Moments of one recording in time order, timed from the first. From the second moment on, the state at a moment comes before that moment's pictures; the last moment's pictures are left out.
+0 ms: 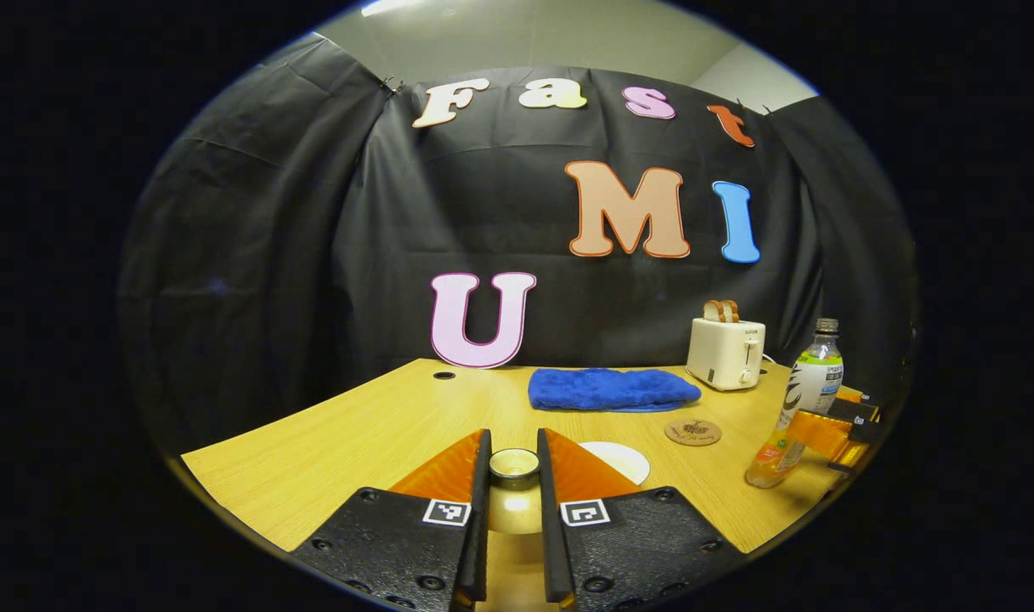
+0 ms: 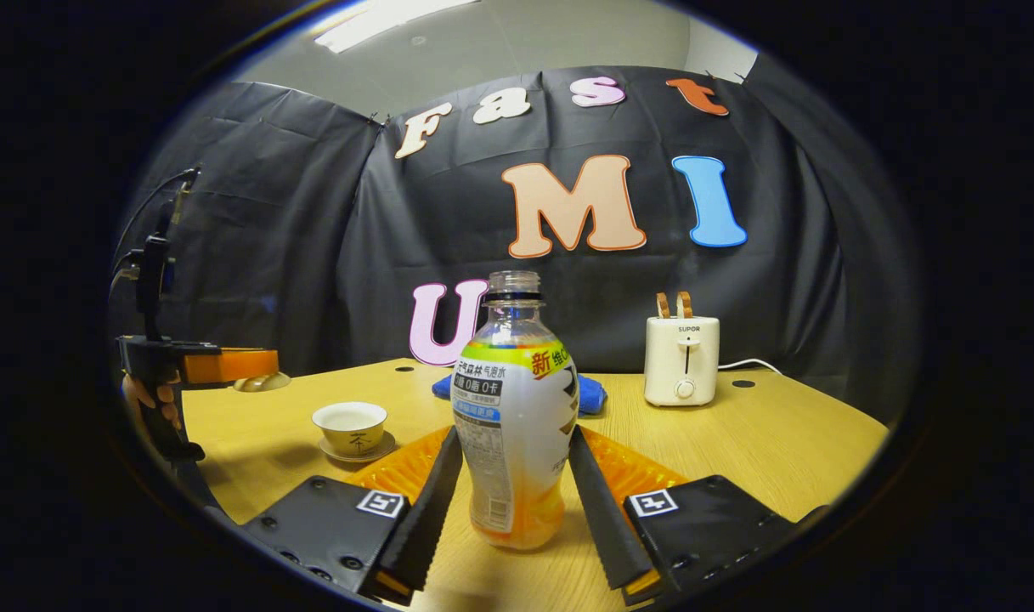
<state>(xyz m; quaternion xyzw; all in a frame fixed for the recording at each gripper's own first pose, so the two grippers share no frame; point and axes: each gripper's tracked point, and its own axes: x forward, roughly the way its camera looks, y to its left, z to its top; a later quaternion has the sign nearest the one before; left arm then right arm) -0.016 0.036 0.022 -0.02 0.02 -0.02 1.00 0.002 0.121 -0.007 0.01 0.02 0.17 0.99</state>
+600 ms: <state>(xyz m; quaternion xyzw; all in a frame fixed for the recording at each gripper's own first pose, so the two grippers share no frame) -0.013 0.050 0.013 -0.04 0.03 0.00 1.00 0.007 0.129 -0.009 0.00 0.02 0.18 0.98</state>
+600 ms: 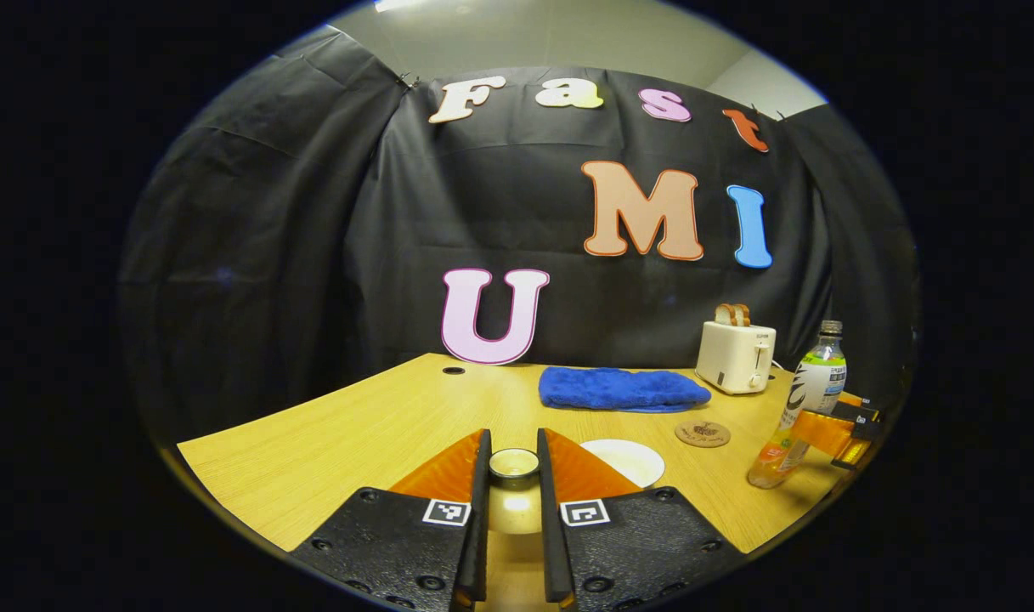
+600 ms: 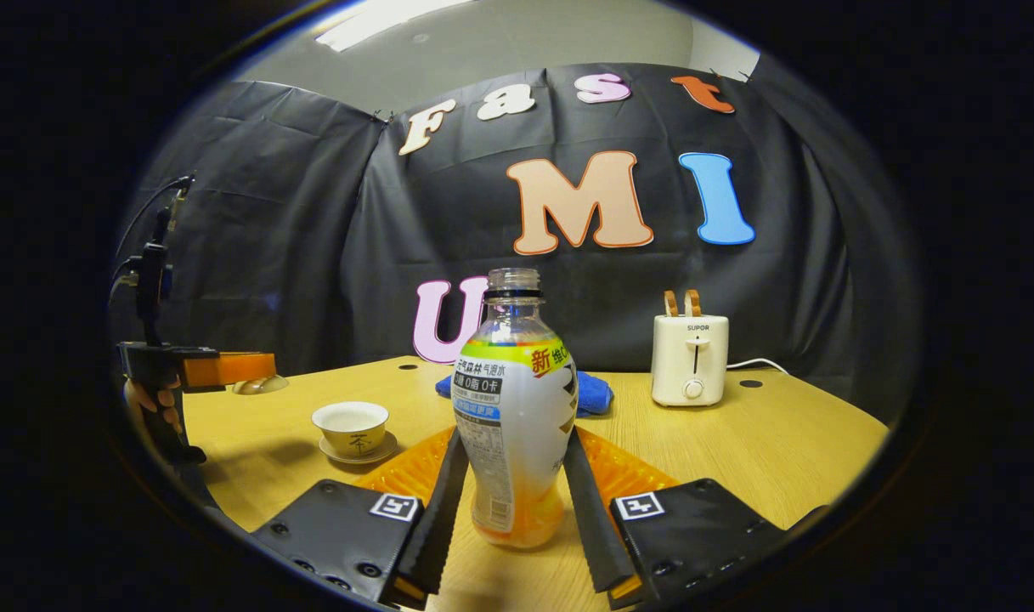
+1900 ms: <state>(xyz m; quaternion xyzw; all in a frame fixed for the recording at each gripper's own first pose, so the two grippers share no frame) -0.021 0.078 0.030 -0.04 0.00 0.01 1.00 0.043 0.188 0.015 -0.31 -0.05 0.19 0.93</state>
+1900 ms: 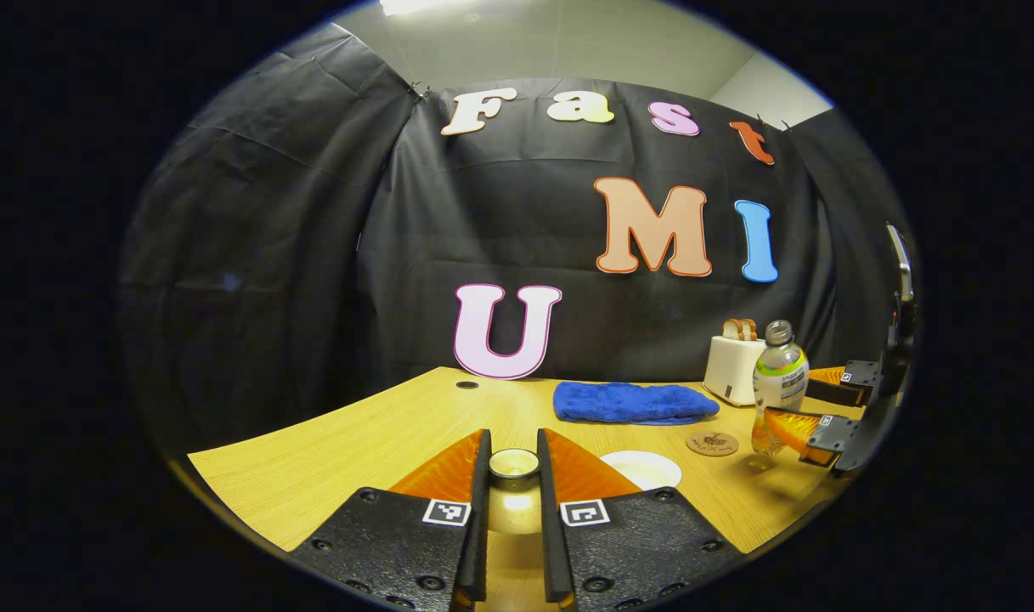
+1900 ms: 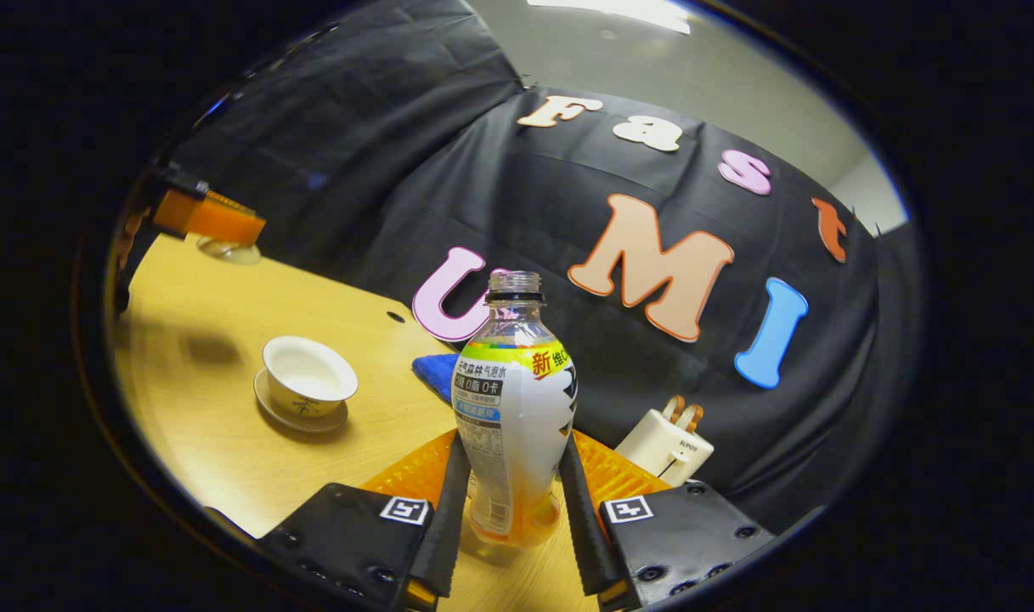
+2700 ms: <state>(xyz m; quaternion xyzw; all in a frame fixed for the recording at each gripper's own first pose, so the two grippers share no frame) -0.030 0.109 0.013 -0.05 0.00 0.02 1.00 0.037 0.231 -0.035 -0.58 -0.10 0.19 0.78</state>
